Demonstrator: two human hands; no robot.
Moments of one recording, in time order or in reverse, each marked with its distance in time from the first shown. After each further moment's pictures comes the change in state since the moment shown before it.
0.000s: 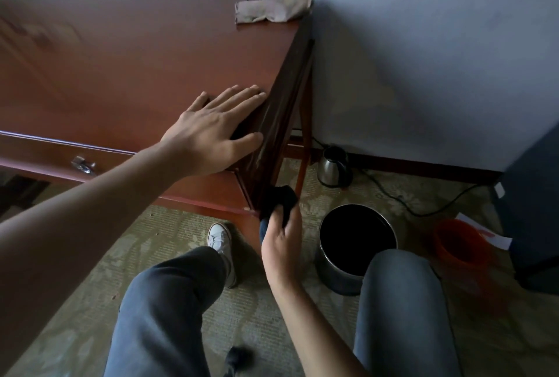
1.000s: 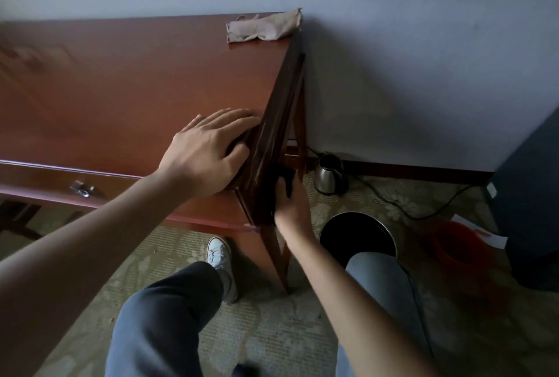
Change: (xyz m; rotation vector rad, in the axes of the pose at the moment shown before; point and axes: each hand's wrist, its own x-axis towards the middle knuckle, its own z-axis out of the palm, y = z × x) left_hand -0.005 0.004 -0.001 -0.106 0.180 -0.021; right_hand 0.082 -0.031 0.001 -0.129 -0.159 -0.185
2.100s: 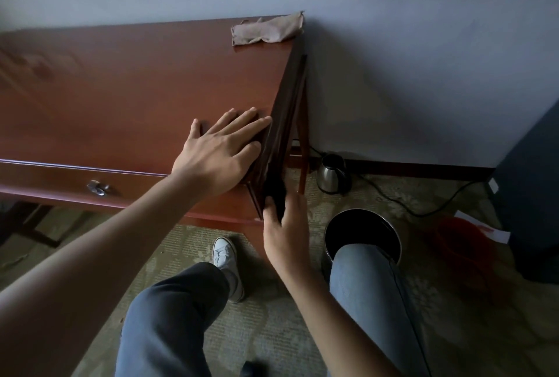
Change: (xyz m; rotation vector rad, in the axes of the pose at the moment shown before) left_hand -0.003 -0.006 0.009 0.036 -0.117 -0.058; right_hand -0.076 -0.046 0.008 -0.162 0.103 -0.045
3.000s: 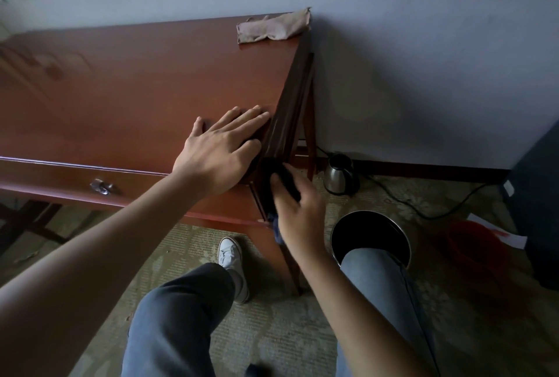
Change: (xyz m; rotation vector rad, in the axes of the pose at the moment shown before) left_hand 0.002 0.000 -0.001 -0.030 0.020 -0.028; right_hand 0.033 0.002 -0.007 0.265 -0.045 -0.114
